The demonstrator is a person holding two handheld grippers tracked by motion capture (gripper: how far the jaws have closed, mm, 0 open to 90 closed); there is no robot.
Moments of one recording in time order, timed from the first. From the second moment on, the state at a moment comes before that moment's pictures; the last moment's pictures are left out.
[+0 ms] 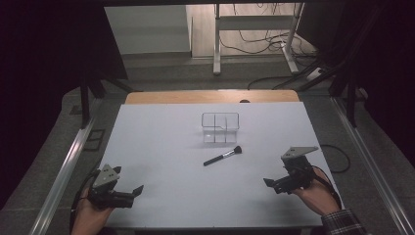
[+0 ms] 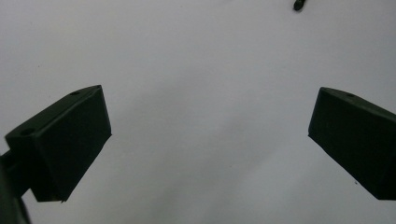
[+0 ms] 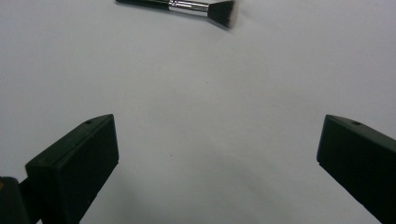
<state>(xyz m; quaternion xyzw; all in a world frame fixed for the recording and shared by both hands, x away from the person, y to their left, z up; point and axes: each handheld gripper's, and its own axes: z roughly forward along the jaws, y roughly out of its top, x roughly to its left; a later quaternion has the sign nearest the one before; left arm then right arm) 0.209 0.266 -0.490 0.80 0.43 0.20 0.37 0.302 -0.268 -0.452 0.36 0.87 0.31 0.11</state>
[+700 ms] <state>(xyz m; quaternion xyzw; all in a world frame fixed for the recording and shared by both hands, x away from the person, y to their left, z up) 0.211 0.263 -0.494 0.81 0.44 0.19 0.33 0.325 -0.258 -0.444 0.36 0.88 0.28 0.10</state>
